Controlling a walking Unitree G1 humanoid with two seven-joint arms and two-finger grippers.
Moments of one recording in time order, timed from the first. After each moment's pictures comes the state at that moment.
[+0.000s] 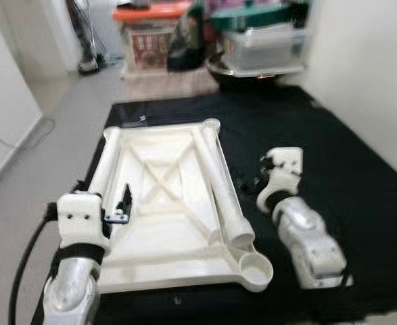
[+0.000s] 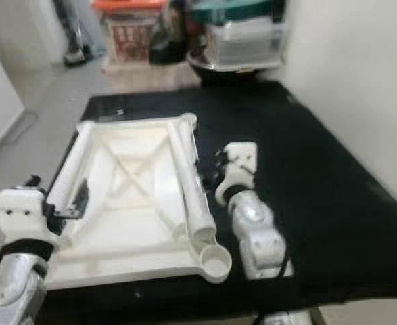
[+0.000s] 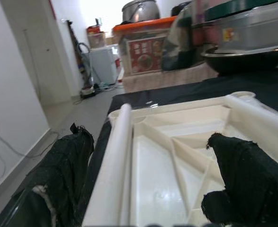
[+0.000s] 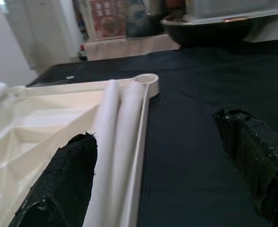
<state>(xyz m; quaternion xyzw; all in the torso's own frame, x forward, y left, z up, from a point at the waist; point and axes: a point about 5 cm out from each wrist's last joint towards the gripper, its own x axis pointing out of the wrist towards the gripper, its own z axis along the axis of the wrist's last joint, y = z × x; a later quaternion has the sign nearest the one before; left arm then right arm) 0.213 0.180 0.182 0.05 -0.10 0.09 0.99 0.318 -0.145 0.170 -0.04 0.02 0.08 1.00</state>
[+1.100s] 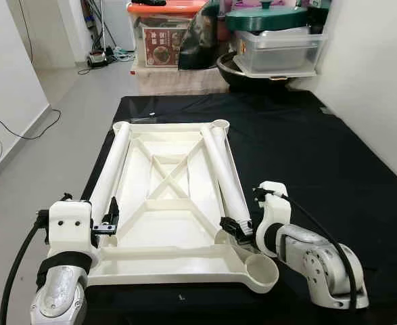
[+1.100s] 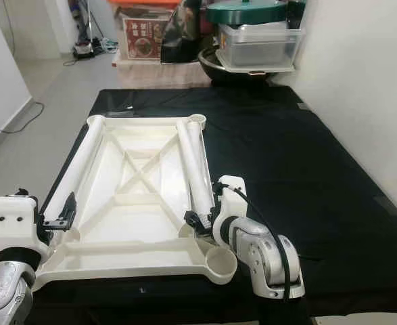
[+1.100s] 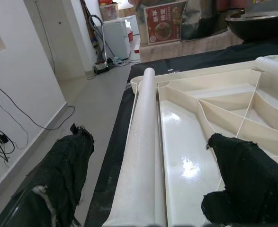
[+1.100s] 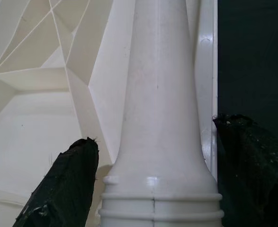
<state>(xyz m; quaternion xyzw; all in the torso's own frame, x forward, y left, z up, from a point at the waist) 0.211 0.188 0.167 0.06 -0.05 0.10 0.99 0.272 -0.141 0.141 0.04 0.30 0.16 0.94</state>
